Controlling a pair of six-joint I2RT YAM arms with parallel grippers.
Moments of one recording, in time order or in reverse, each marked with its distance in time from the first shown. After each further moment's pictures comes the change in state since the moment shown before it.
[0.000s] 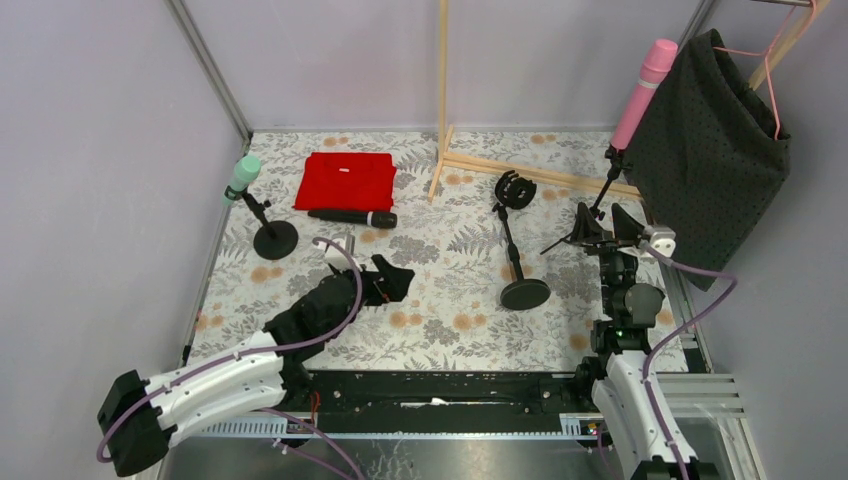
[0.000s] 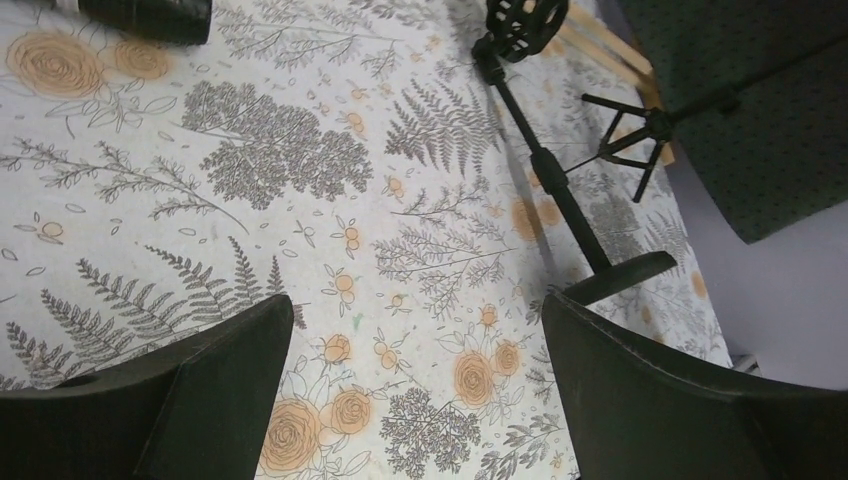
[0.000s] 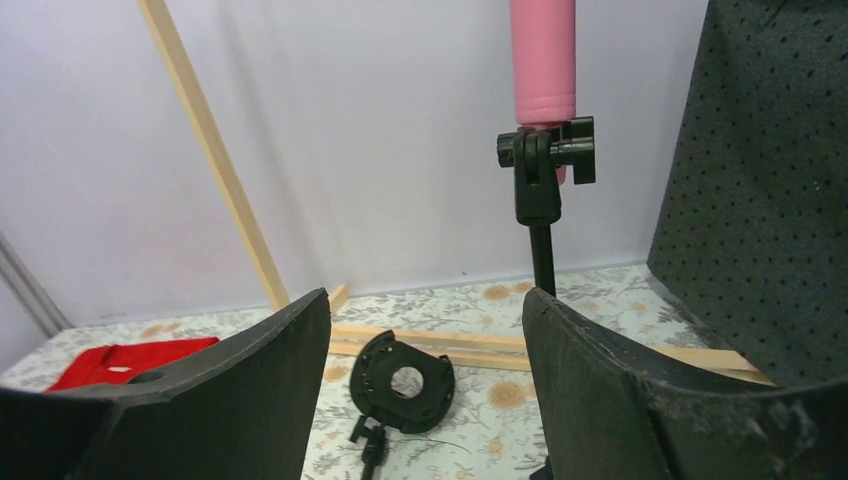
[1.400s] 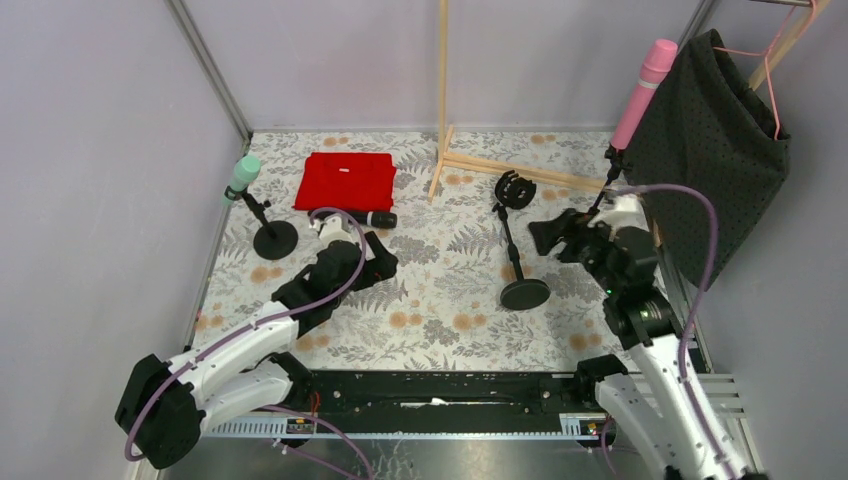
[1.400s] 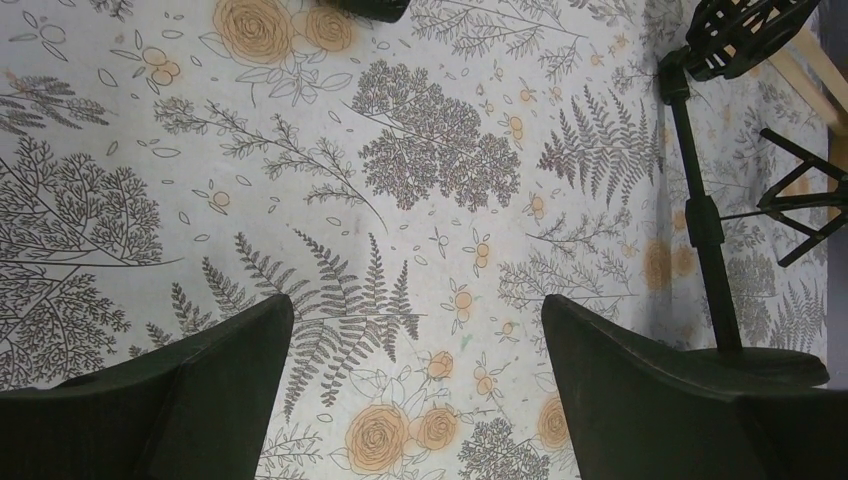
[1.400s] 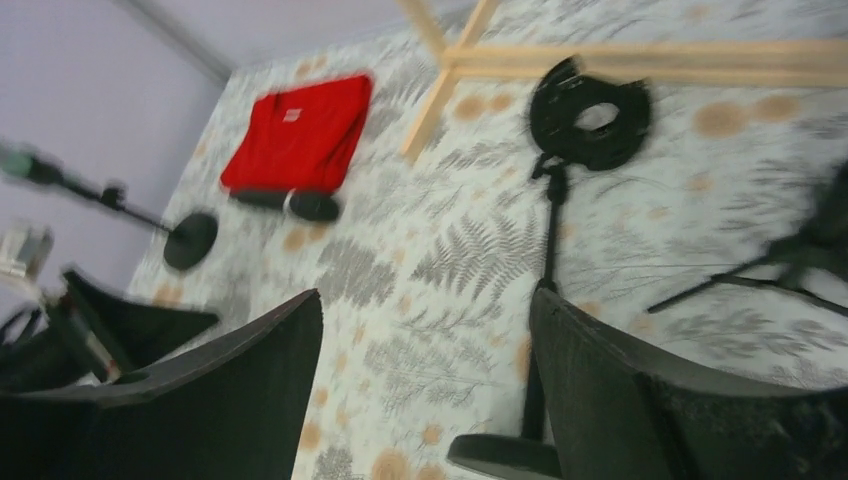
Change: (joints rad) left arm 0.241 0.262 0.197 -0.272 0.084 -0.079; right arm 0.144 0.005 0.483 -1.061 -0.172 0.264
